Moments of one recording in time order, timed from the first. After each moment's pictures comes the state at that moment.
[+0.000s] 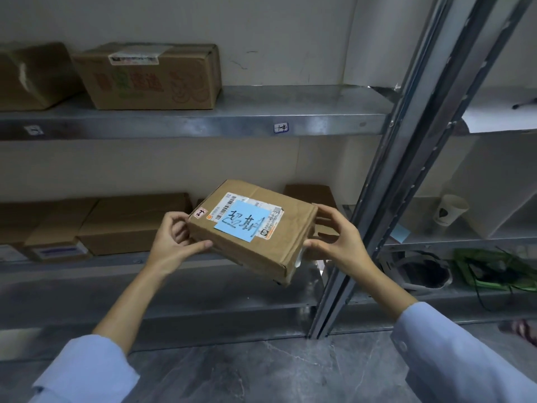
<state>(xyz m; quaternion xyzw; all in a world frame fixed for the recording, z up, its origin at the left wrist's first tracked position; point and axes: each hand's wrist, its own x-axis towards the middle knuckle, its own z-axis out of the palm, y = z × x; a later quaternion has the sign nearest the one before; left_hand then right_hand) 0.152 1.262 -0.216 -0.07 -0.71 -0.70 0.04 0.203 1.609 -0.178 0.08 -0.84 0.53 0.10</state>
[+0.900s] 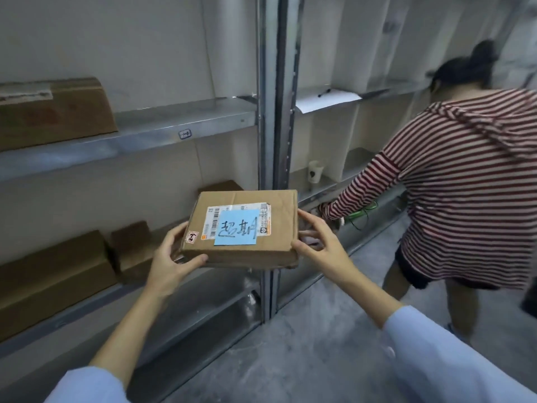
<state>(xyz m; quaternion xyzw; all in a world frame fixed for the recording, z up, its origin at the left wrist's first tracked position) 0.232 1.306 -0.189 -0.28 -0.74 -0.61 -0.08 0.418 1.572 -0.162 -0.11 -0.80 0.55 0.22</state>
